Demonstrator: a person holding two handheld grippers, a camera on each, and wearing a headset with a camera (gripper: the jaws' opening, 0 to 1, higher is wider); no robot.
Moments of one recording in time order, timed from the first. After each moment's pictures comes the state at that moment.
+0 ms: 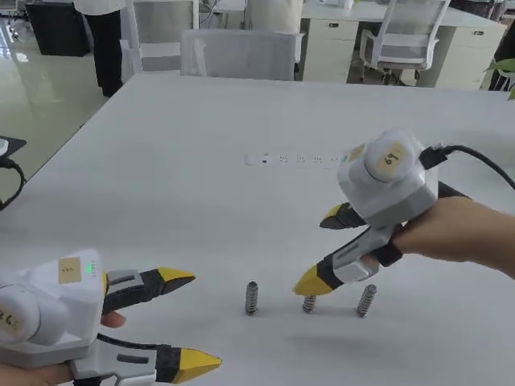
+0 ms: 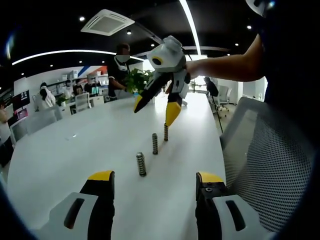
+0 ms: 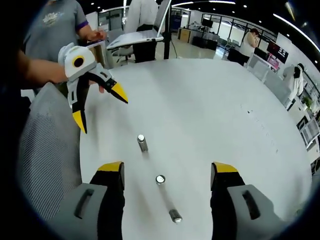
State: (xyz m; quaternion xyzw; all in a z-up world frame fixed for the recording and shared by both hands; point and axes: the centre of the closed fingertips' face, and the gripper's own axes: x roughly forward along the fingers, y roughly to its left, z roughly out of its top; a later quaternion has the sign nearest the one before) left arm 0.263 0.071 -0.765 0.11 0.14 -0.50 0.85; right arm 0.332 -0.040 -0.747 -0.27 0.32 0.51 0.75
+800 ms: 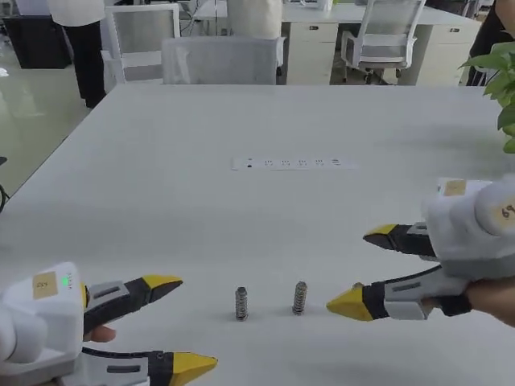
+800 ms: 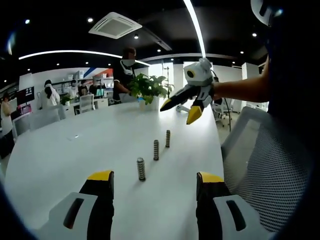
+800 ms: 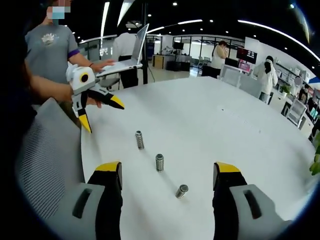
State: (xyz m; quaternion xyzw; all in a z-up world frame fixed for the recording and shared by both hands) left arm 0.262 0.069 -0.758 0.08 0.13 -0.48 0.86; right arm 0.315 -0.095 -0.739 -0.16 0.24 0.45 0.85
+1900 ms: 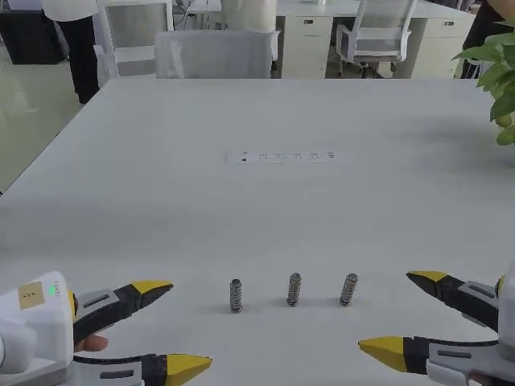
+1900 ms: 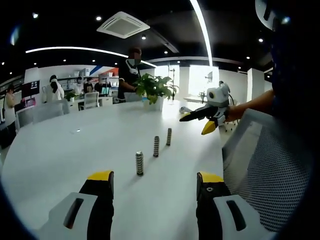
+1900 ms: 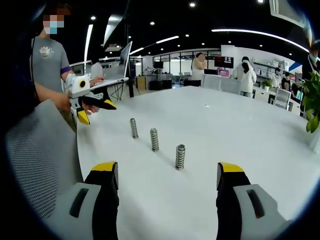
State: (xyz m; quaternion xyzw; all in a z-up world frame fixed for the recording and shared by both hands) left arm 0.258 0.071 -0.769 0.05 0.14 -0.47 0.87; right arm 0.281 -0.144 -0.779 -0.08 0.19 0.40 0.90
